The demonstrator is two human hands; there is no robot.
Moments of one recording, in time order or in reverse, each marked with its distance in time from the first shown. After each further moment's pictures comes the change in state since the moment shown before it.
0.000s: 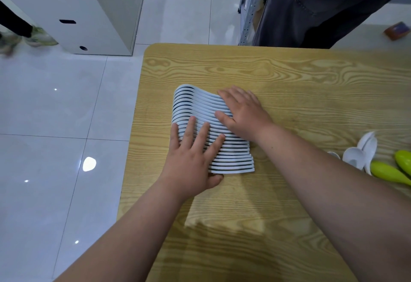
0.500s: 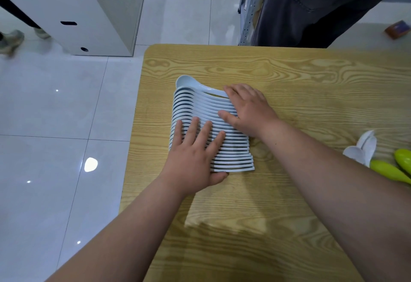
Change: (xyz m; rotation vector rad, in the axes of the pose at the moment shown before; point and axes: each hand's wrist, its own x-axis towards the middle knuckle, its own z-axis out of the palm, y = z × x) left_hand 0.004 -0.001 -0.001 -0.017 0.014 0.031; right_hand -0.001 0.009 -0.011 -0.095 -0.032 0.037
